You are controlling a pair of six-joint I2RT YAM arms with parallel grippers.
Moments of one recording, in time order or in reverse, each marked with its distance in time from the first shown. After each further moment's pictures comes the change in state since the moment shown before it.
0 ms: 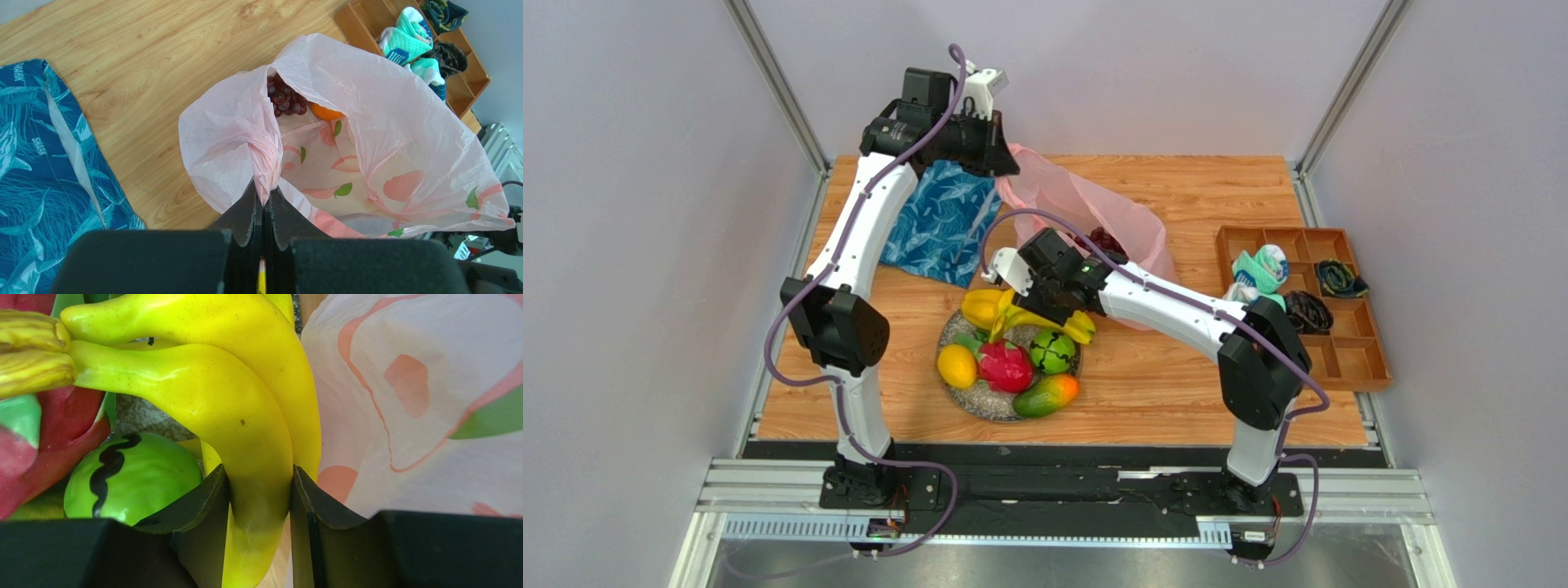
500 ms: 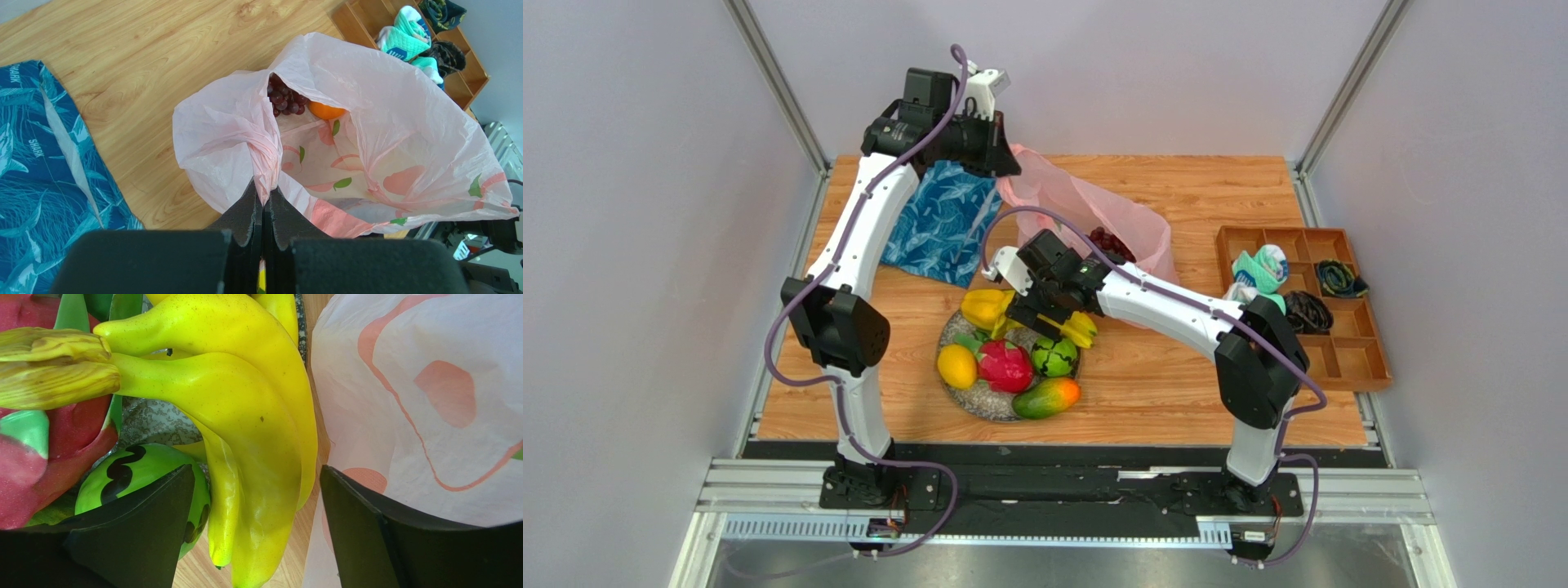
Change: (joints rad) left arm -0.007 0.000 0.000 0.001 0.000 0.000; right arm 0.002 0.014 0.000 0.000 0.001 0.074
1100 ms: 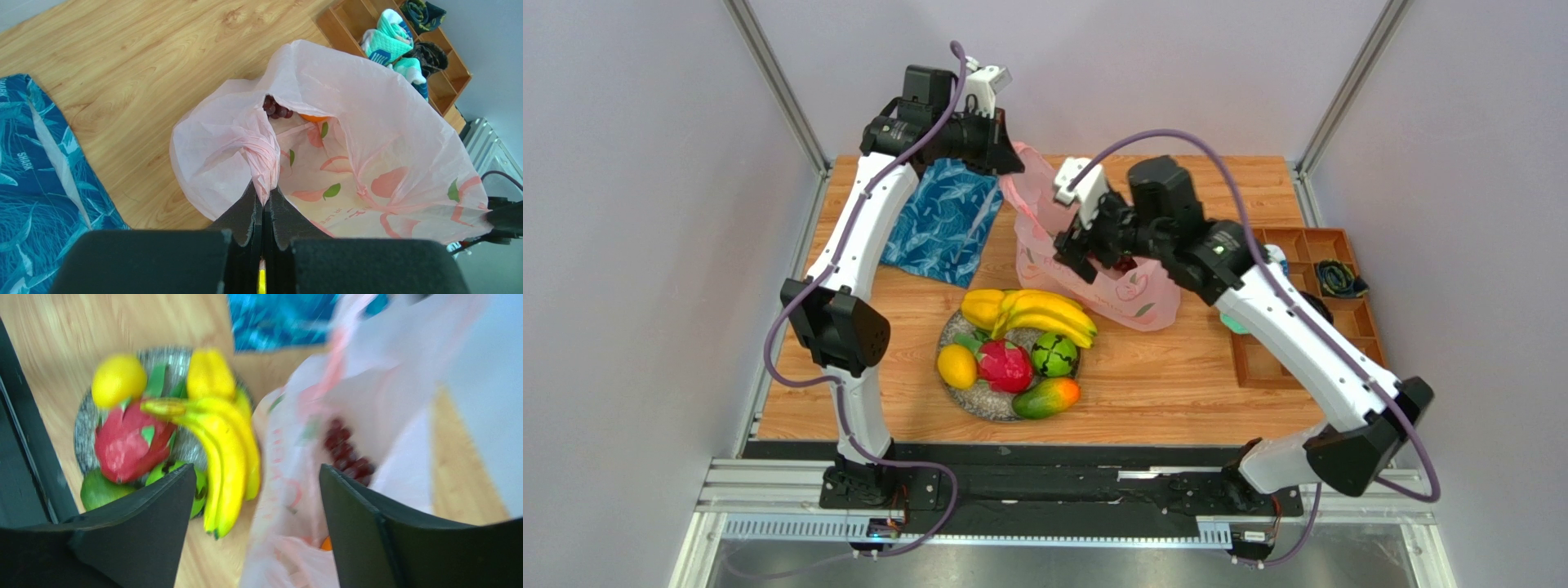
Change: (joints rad) left arm -0.003 0.000 0.018 0.004 0.036 -0.005; right arm -0.161 -0.403 0.101 0.004 -0.320 -0.023
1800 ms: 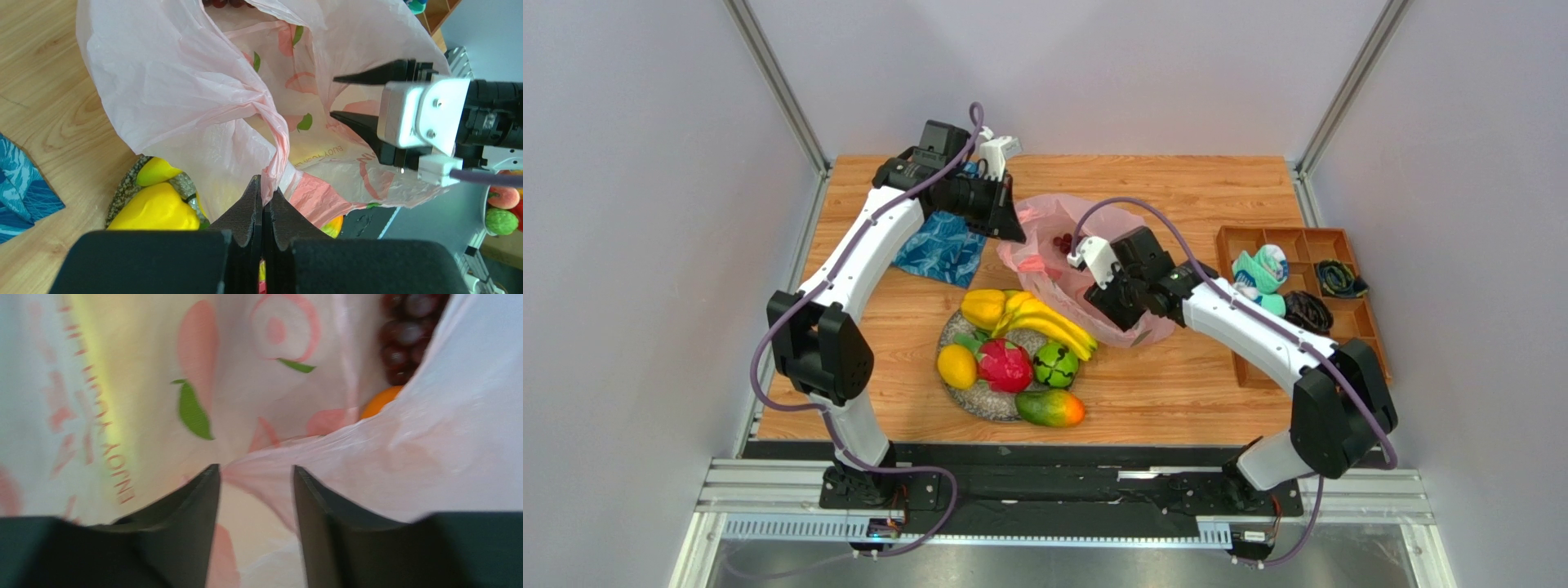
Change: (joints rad) left arm -0.045 -0.178 -0.439 -0.026 0.042 -0.006; right arm -0.092 0.046 -0.489 0.059 0.232 0.009
